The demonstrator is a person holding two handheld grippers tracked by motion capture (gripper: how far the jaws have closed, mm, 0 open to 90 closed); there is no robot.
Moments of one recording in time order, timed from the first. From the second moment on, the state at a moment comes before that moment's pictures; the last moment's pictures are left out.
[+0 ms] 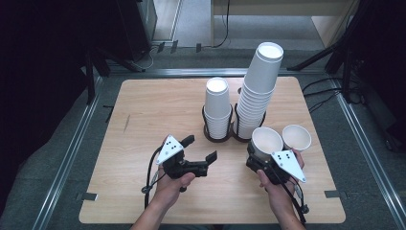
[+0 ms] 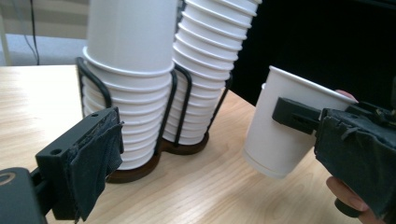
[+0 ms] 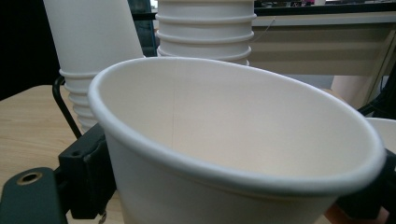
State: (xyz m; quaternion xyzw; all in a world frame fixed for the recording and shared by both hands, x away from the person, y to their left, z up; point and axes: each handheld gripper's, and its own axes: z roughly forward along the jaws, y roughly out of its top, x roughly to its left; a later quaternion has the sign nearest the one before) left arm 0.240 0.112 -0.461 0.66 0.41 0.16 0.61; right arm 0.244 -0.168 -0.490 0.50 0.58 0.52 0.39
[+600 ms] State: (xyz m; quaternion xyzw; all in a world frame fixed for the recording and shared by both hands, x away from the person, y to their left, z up) left arm 0.255 0.162 -0.473 0.63 0.46 0.23 0.58; right arm 0.253 -0.164 -0.507 0.46 0.60 0.52 0.41
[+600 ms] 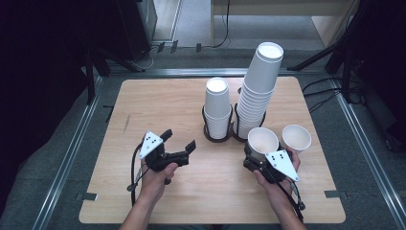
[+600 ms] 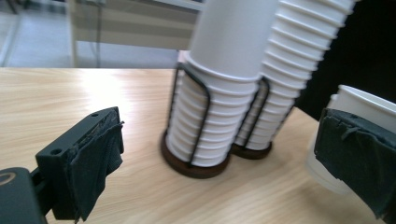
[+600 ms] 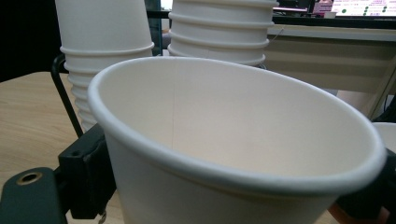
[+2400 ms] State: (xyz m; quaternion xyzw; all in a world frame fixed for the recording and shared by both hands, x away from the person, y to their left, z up) left arm 0.257 0.272 -0.528 0.57 0.60 0.30 0.47; right arm 0.270 -0.127 -0.541 0.37 0.69 0.53 0.33
